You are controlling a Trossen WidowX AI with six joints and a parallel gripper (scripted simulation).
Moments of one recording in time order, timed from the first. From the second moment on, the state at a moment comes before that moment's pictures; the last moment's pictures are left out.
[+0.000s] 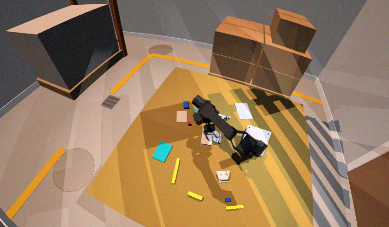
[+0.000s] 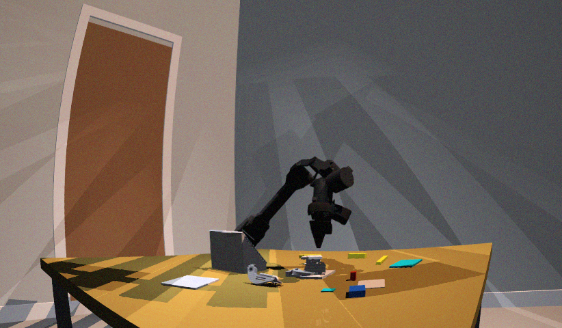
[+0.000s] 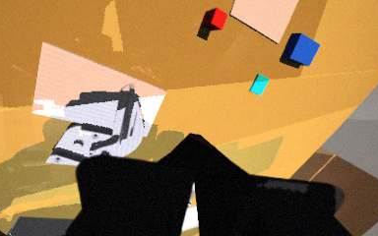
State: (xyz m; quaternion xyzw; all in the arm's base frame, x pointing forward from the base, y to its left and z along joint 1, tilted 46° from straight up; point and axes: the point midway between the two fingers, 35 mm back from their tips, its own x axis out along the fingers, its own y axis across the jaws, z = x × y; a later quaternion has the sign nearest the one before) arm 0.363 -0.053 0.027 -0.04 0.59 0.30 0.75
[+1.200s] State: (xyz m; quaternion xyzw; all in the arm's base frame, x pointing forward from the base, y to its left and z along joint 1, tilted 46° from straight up) arm 0.243 -0.123 -0.063 0.24 0.65 0.29 0.66
